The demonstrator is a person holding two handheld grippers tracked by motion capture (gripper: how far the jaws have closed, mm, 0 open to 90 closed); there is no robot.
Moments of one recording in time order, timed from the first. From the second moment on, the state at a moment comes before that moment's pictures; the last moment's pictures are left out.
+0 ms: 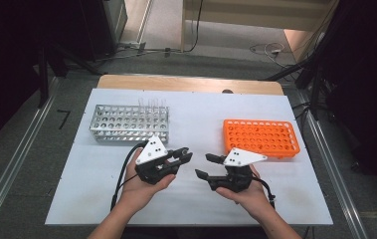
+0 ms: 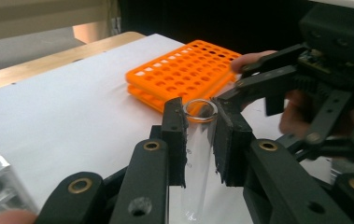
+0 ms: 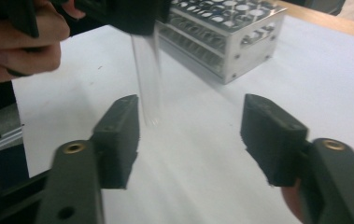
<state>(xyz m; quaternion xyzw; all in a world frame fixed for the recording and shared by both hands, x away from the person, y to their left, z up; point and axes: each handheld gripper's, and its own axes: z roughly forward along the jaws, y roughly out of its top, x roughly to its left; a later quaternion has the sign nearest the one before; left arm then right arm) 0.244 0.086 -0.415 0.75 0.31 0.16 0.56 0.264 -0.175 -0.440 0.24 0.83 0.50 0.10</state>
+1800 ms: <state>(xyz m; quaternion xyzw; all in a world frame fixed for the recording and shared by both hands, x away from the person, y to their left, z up) 0.405 0.205 -0.421 0.66 0.51 0.31 0.46 0.259 -0.309 -0.457 0.32 0.79 0.50 0.17</state>
